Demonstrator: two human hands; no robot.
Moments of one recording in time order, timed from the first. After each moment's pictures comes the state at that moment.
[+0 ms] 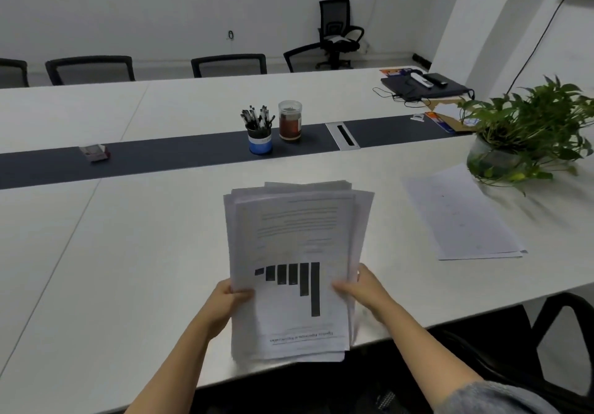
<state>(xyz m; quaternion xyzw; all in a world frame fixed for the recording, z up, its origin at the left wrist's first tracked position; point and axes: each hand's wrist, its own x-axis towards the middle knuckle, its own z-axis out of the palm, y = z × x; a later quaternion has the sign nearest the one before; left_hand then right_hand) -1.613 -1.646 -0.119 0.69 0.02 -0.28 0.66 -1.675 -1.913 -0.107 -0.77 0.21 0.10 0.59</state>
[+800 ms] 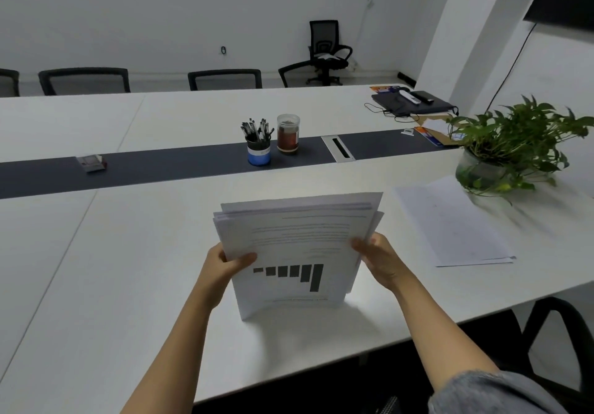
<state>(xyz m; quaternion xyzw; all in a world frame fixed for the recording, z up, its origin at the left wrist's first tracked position) -1.584 -1.642 -0.056 0.67 -0.12 -0.13 0.72 -1.652 -1.910 -0.037 -0.68 0.05 -0.01 0.73</state>
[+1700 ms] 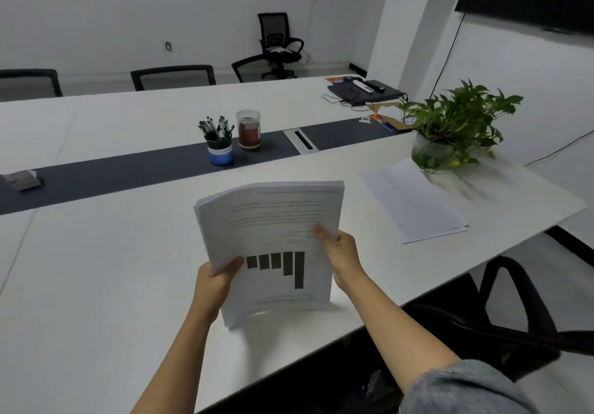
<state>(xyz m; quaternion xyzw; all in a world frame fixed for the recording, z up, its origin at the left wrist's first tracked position) -1.594 -1.663 -0.078 0.69 -0.04 -0.14 0.71 -1.657 -1.866 -0.042 -0.62 0.25 -0.13 0.73</state>
